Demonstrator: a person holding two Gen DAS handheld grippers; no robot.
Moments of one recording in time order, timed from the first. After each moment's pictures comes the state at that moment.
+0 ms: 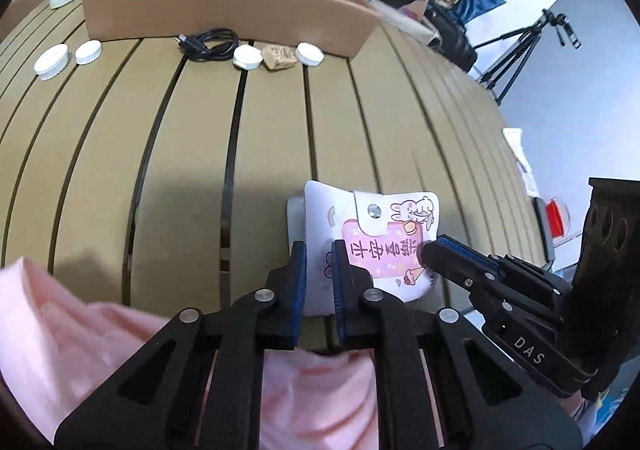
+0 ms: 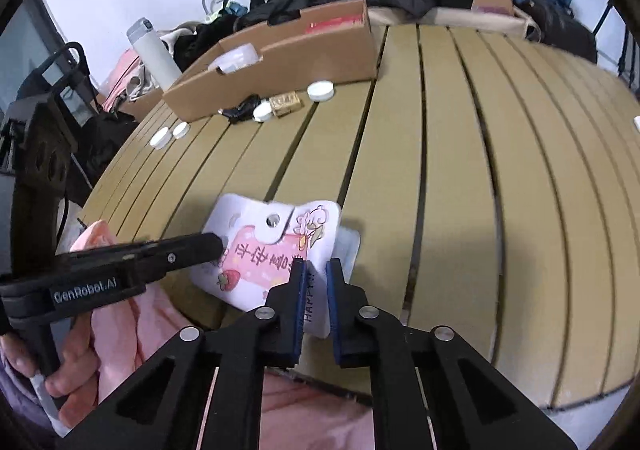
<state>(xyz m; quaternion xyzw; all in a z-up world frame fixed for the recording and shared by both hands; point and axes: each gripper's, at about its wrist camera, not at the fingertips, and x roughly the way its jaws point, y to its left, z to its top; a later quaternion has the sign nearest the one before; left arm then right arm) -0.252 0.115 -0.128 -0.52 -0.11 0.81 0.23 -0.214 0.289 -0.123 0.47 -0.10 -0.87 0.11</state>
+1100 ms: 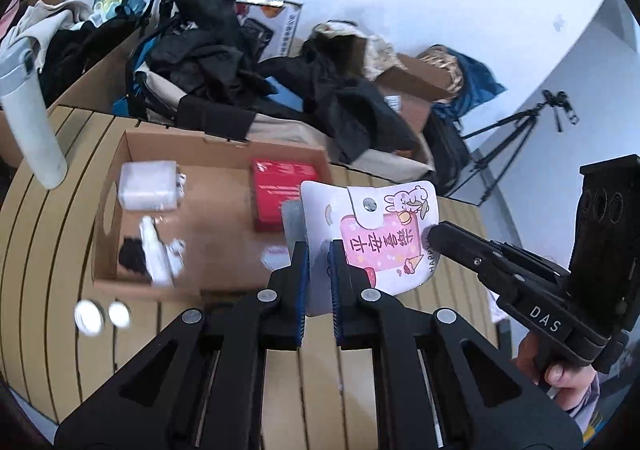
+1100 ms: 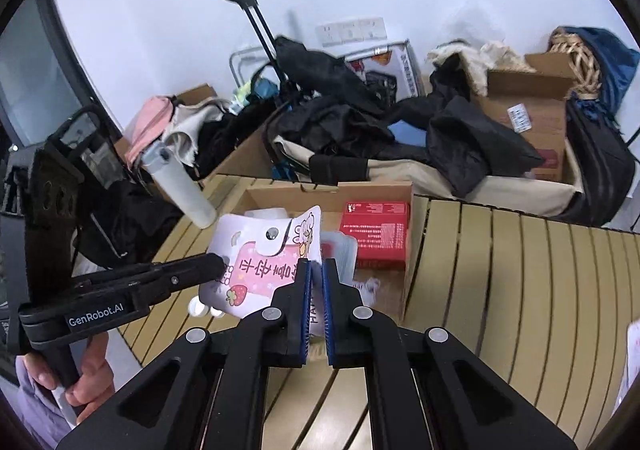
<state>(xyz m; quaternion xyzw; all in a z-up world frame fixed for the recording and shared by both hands) -0.462 0.104 0.041 -0.47 -0.13 0.85 0.22 -0.440 0.286 0.057 0.42 -0.08 -0.89 0.15</state>
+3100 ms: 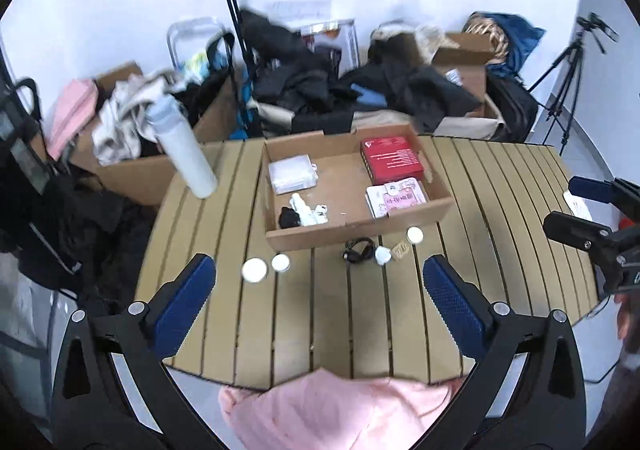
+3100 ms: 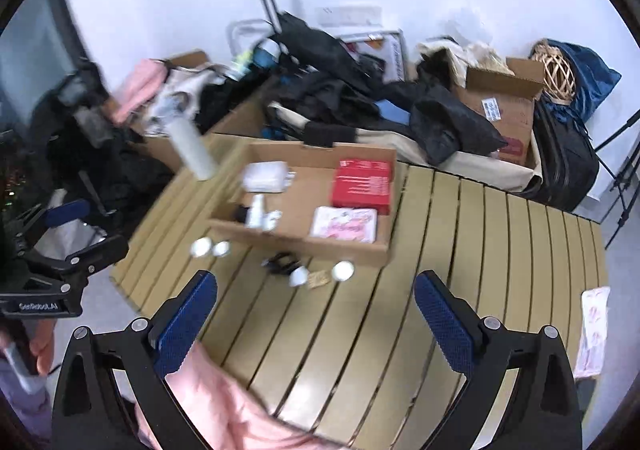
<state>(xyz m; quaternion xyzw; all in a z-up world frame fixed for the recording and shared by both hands) -0.299 0.044 0.122 -0.42 0.07 0.90 0.08 -0.316 0.264 0.110 0.45 -0.02 -0.89 0.12</state>
